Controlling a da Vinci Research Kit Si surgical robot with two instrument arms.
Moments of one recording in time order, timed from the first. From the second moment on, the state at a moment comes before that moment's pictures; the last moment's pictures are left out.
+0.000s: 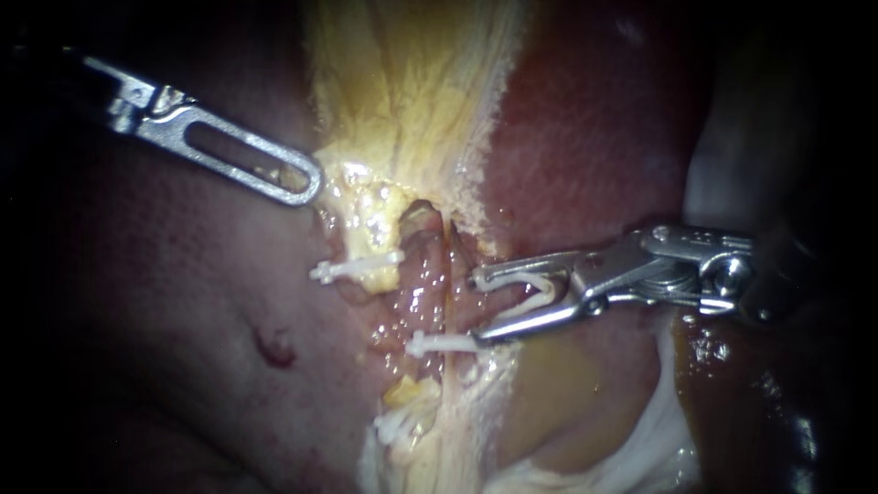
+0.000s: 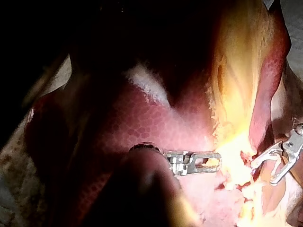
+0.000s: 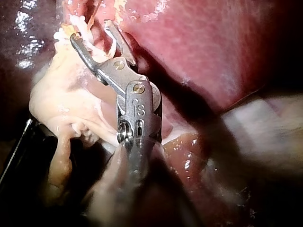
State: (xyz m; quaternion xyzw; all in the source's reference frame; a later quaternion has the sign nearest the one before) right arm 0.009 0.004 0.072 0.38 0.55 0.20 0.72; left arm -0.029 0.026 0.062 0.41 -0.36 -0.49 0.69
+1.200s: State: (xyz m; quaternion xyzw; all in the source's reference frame) right arm 0.012 0.002 0.074 0.38 0.53 0.23 0.72; left arm -0.029 0.026 0.062 0.41 -0.36 -0.49 0.69
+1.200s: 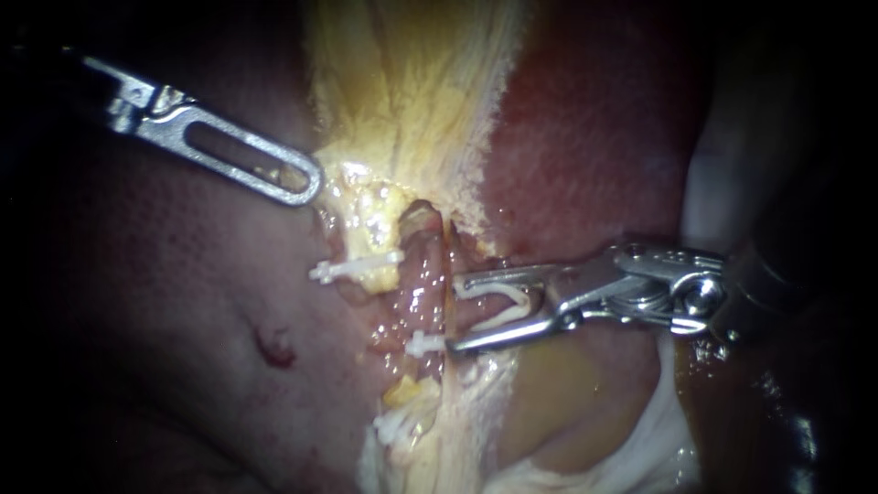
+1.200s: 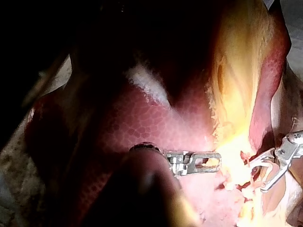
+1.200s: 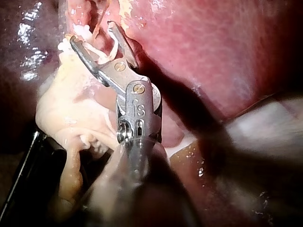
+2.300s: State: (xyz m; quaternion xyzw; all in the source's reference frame) right arm 0.016 0.000 0.076 0.42 0.53 0.24 0.70; left arm -0.029 0.026 0.062 0.41 -0.36 -0.49 0.69
